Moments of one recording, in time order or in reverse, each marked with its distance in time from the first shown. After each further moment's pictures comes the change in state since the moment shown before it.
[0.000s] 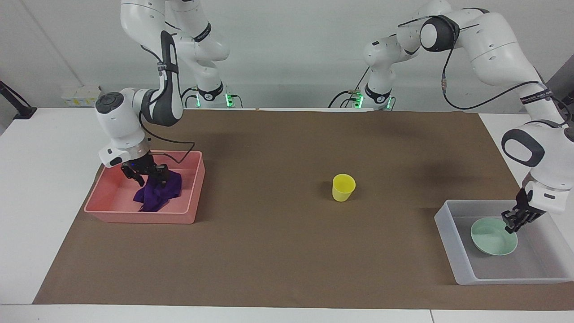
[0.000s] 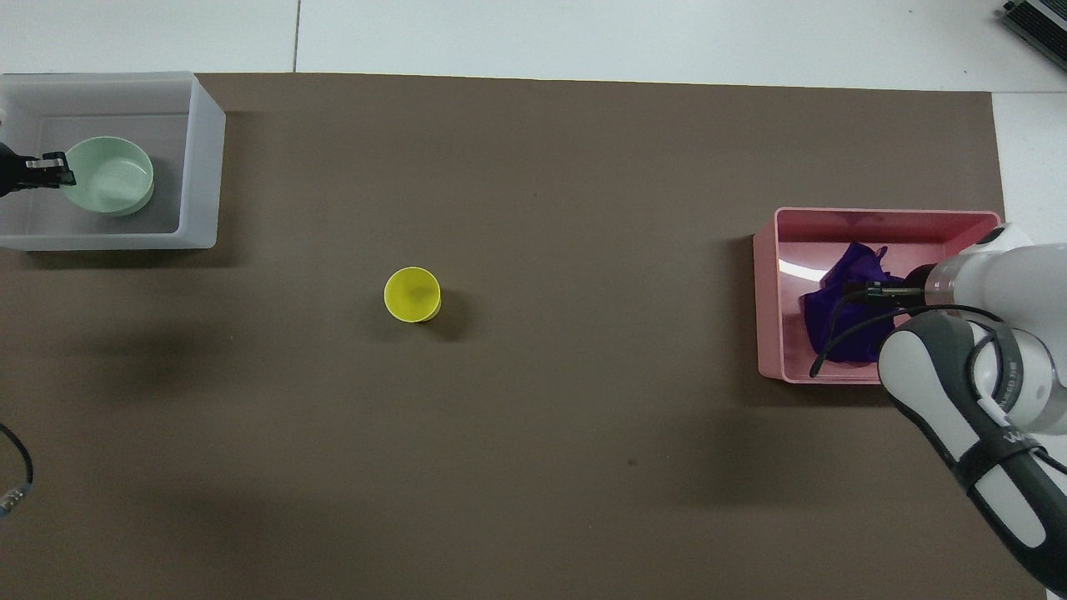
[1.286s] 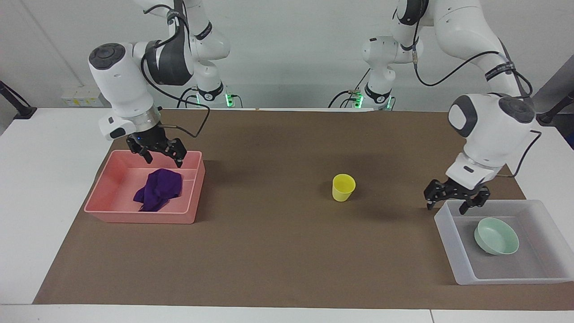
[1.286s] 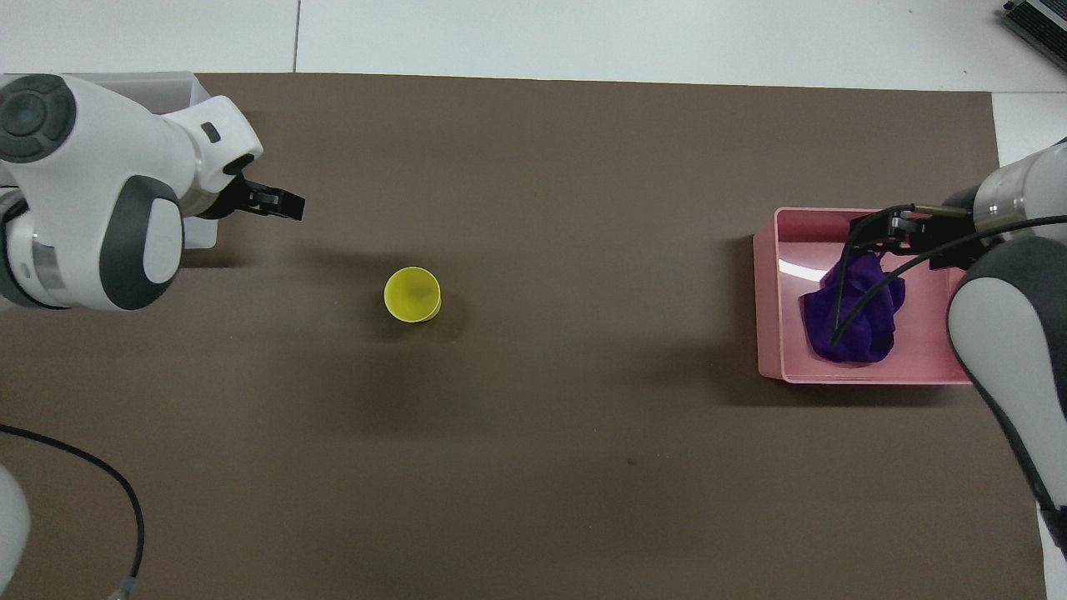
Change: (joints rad) left arm -0.434 -0.272 -0.026 -0.262 0.005 -0.148 -0.037; right arm 0.150 -0.088 0.006 0.449 -0.002 -0.633 0.262
